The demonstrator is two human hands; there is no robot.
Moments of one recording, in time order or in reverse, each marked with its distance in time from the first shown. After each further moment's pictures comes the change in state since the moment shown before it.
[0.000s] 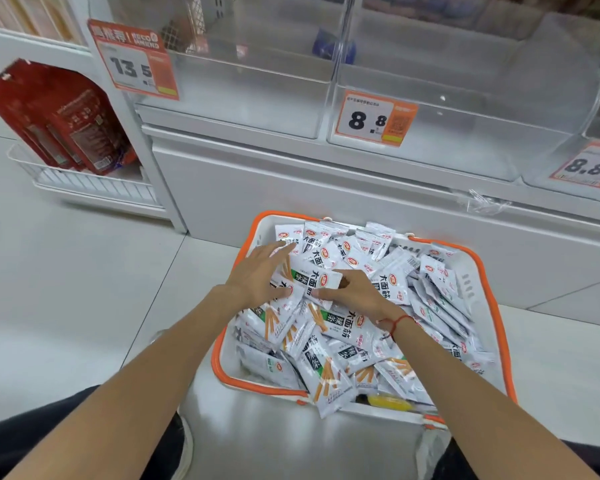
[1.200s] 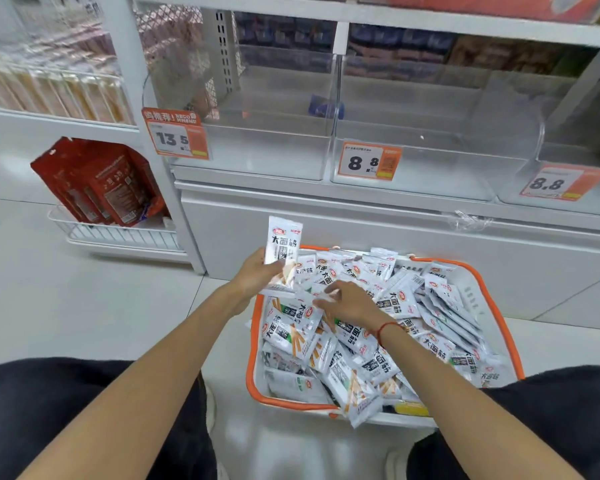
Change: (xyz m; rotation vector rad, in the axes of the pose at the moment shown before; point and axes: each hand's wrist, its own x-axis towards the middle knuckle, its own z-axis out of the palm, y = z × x) left_hand -0.032 0.006 -0.074 -1.047 0.097 -0.286; right_hand -0.010 -0.048 0.034 -0.452 0.133 0.054
